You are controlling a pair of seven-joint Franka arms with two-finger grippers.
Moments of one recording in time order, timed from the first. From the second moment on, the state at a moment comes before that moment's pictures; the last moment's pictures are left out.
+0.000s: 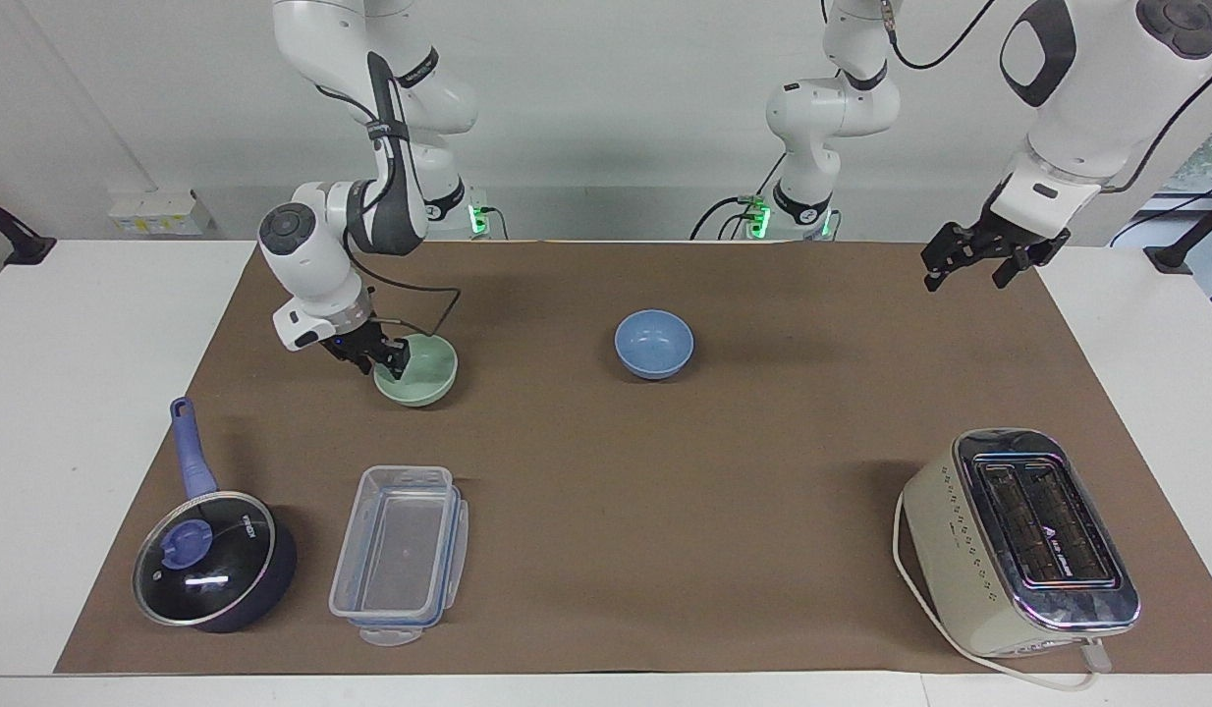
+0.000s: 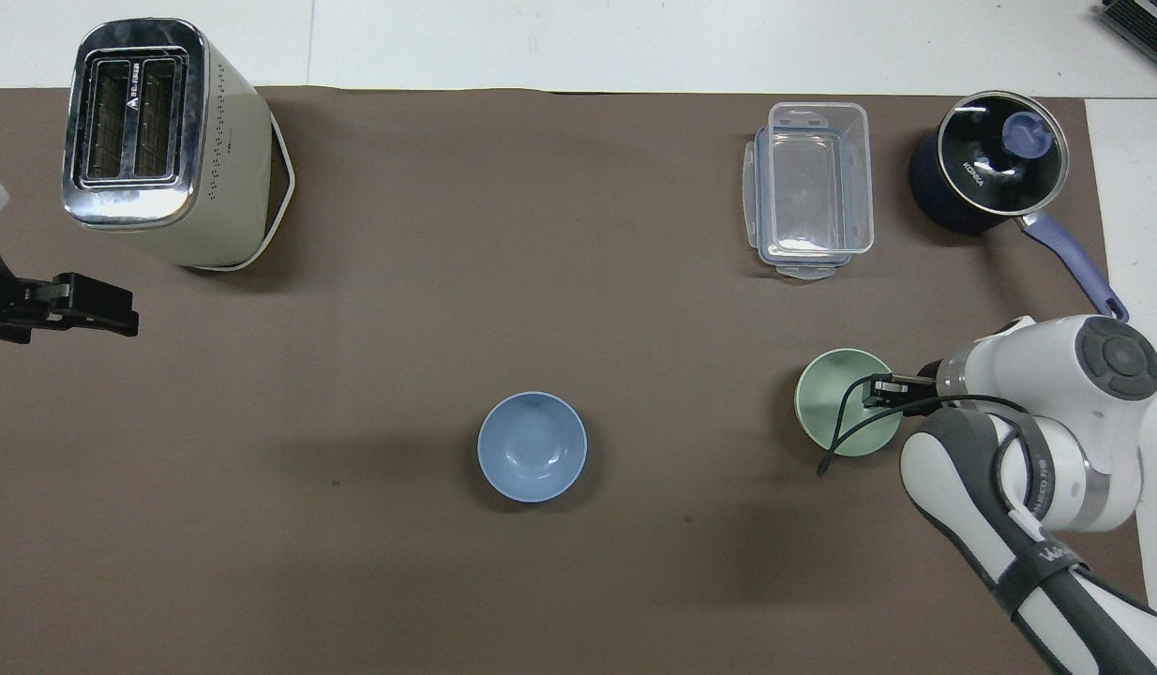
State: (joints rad) left arm 0.02 -0.02 -0.06 -1.66 -0.01 1.60 -0.04; right arm -0.15 0.04 0.11 -2.34 0.06 2.32 0.13
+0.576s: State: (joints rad) left arm 0.02 -0.02 -0.06 -1.66 -0.01 1.60 -0.04; right arm -0.11 -0.02 0.12 -2.32 0.09 2.28 0.11
